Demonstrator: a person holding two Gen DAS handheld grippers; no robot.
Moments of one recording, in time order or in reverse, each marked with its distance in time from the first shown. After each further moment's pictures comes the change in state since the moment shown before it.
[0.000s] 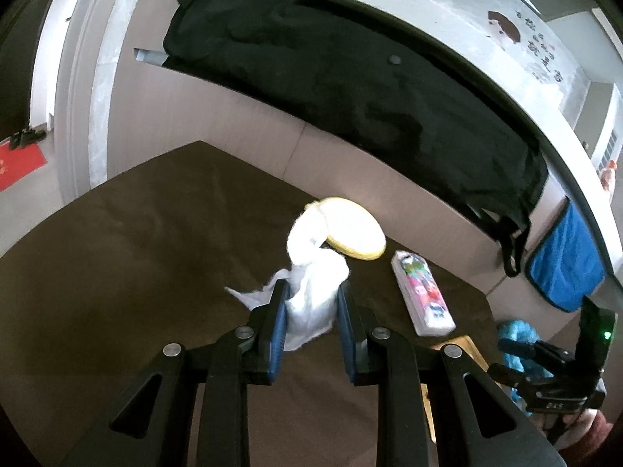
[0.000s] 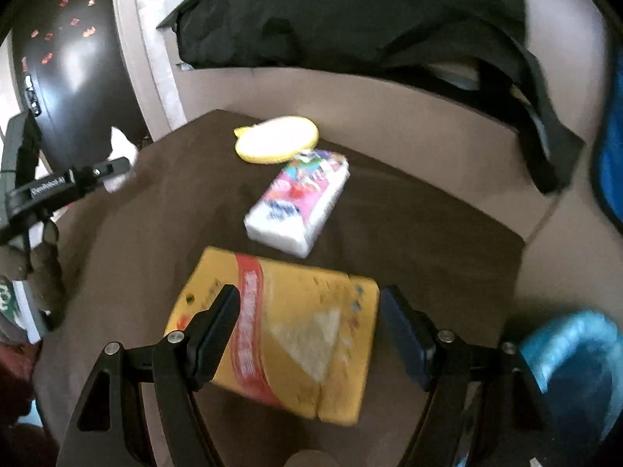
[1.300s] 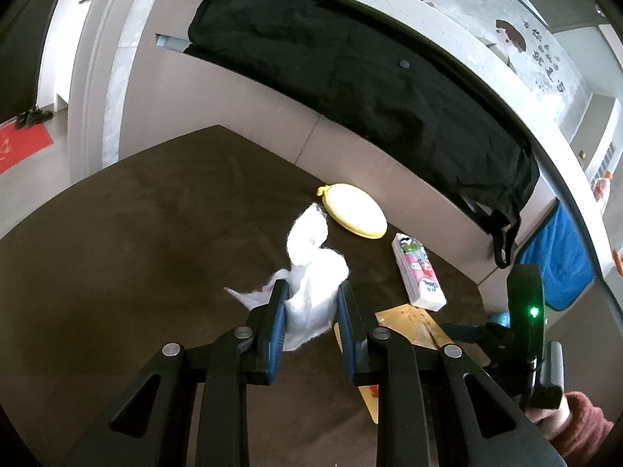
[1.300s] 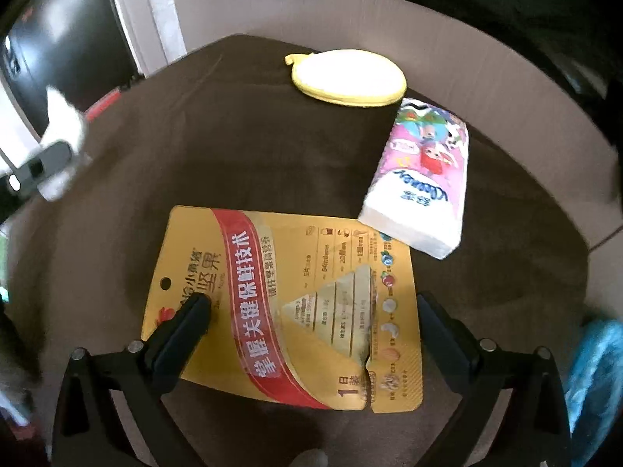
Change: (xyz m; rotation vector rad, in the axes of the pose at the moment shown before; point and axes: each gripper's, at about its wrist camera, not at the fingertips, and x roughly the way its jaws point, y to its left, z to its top) left arm -0.033 0.017 -0.016 -0.064 0.012 -0.001; right arm 0.090 0.105 0.036 -0.098 0.213 -0.059
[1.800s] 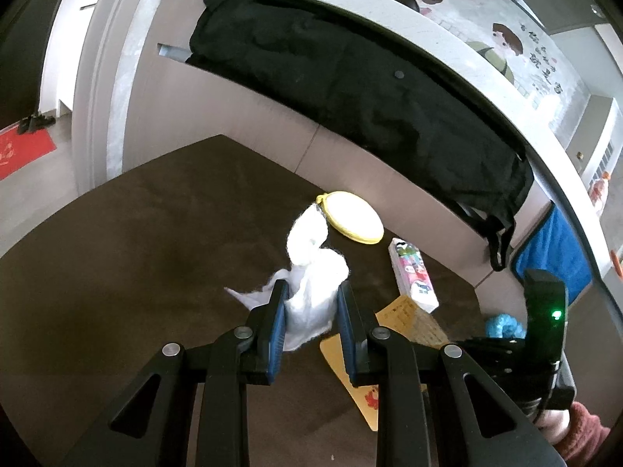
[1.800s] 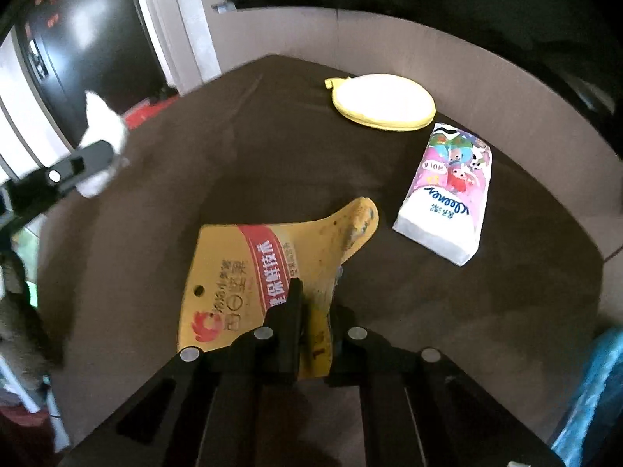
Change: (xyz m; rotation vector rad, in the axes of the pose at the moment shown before) left arm -0.015 -0.004 0.003 0.013 -0.013 0.006; right arm -0.026 0.000 -0.004 0.016 -0.079 0.136
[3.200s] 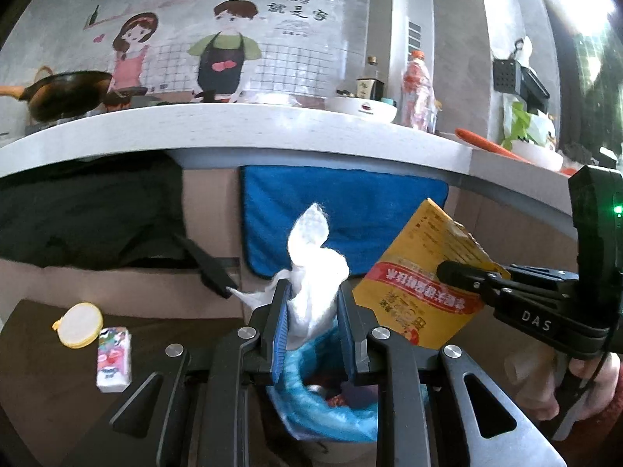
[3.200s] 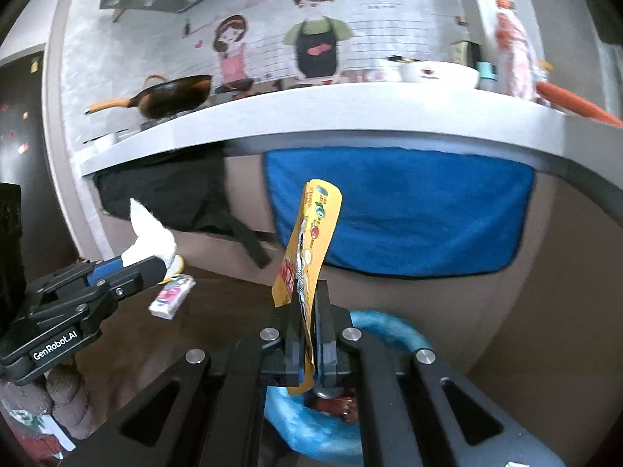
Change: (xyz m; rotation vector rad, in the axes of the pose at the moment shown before) left arm 0.003 -0.408 -0.065 0.590 -0.098 -0.327; right arm -0.331 -0.211 -0.161 0.334 -0.554 -0.392
